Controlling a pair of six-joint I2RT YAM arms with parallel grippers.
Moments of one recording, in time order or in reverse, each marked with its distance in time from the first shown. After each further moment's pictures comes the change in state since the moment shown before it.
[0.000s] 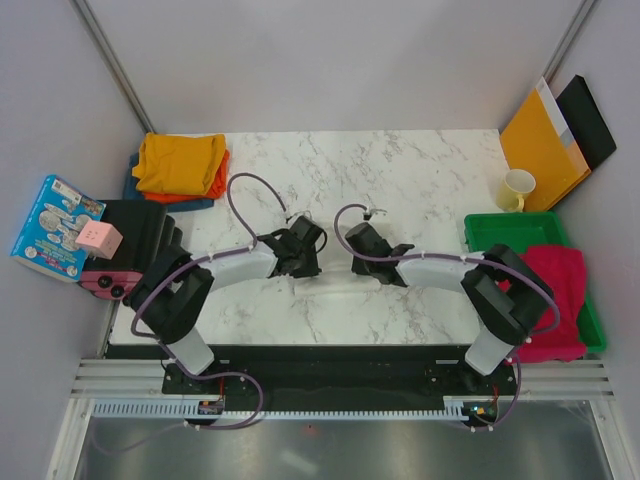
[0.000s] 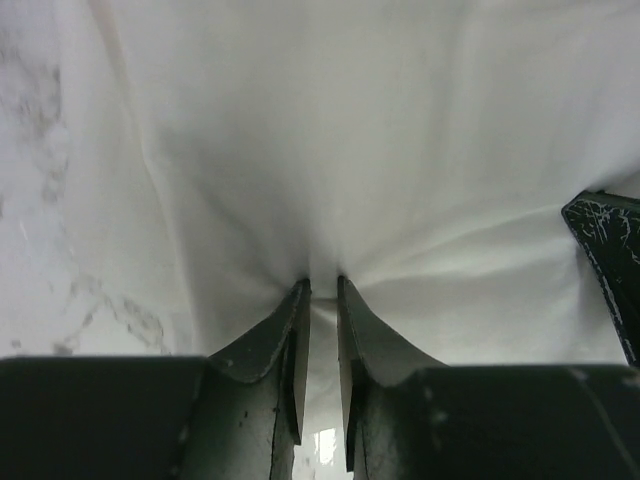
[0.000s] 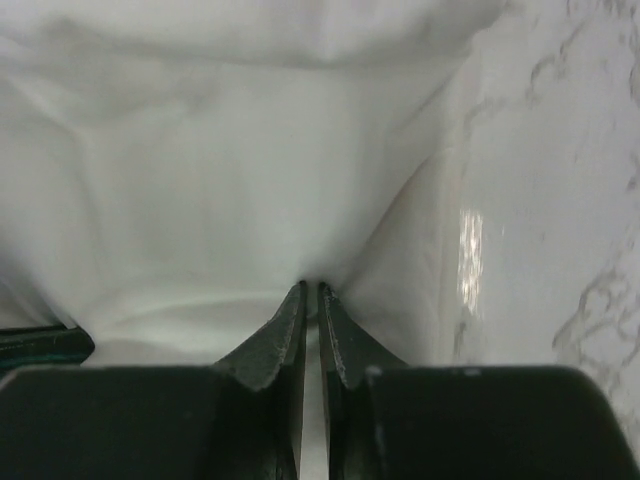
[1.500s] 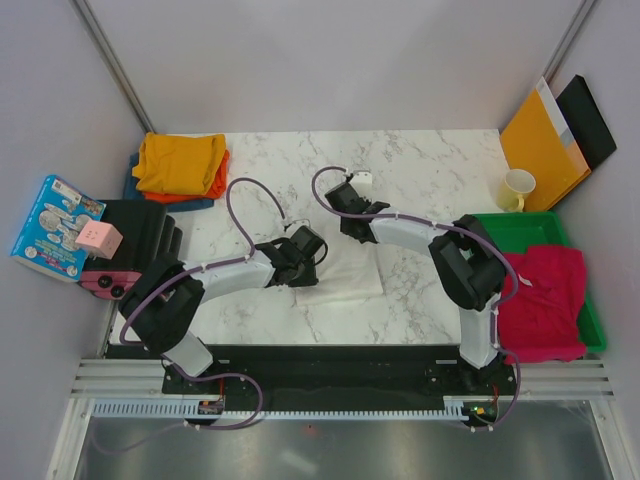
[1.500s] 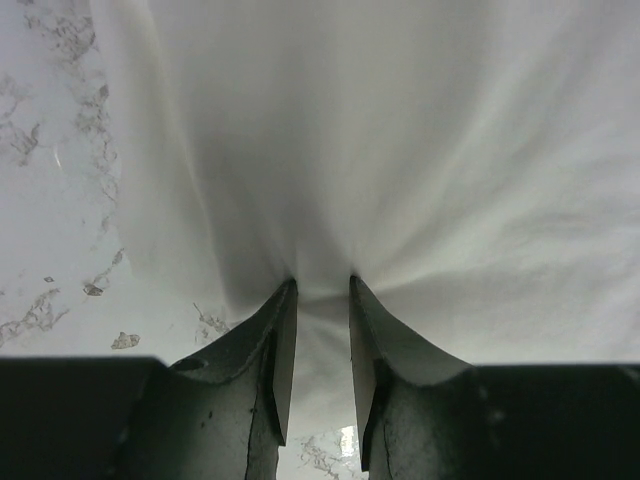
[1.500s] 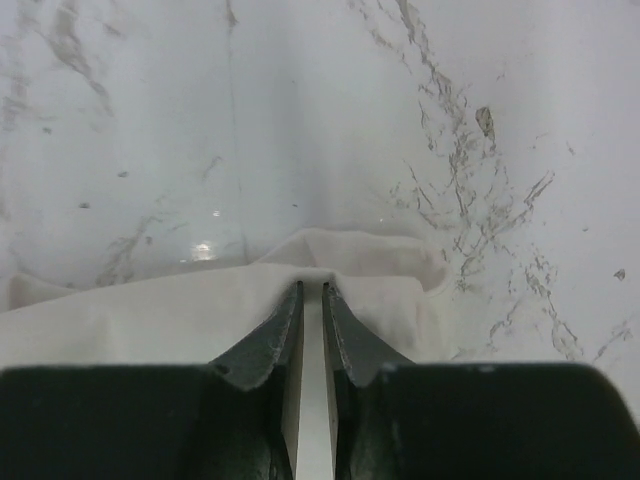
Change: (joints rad) left arm -0.073 -0.091 -0.076 -0.058 -0.068 -0.029; right arm -0.065 0.256 0.472 -0.201 0.166 -0.159
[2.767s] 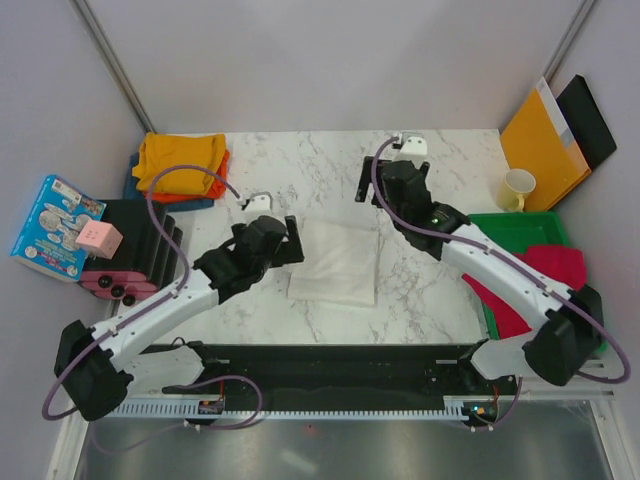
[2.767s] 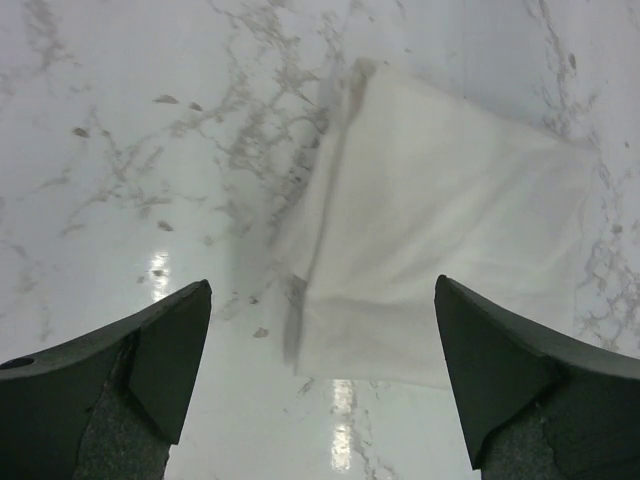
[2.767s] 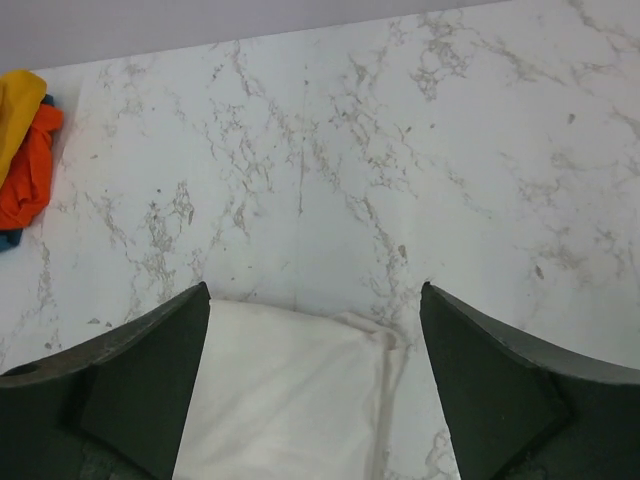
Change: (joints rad) left arm 0.019 -0.453 0.003 -0.117 -0.253 0.103; right arm -0.032 -0.542 -0.123 0.062 -0.005 -0.146
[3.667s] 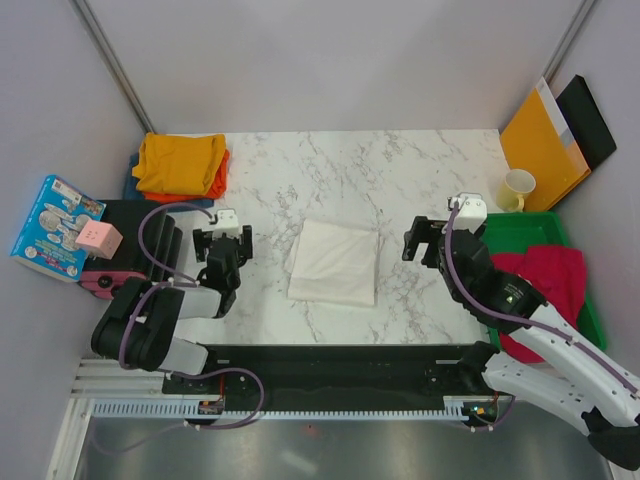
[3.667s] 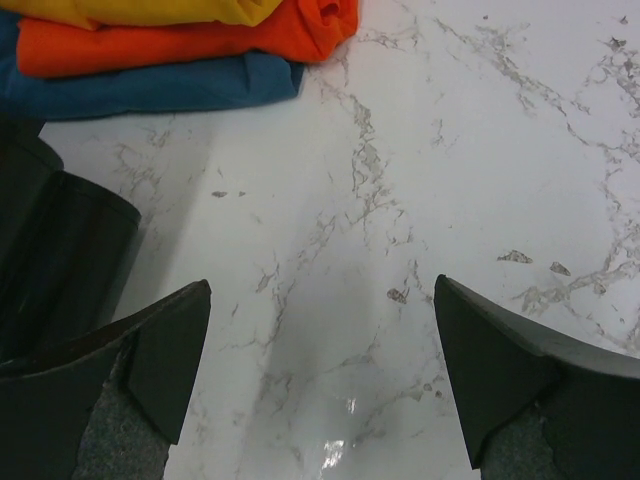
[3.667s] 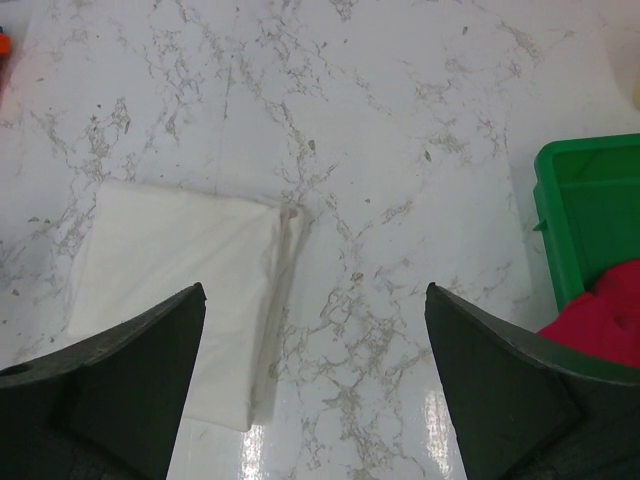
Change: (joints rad) left arm 0.478 0.241 -0.599 1.269 -0.090 0.698; right arm 0.099 -0.624 -0.368 -0.296 0.106 0.039
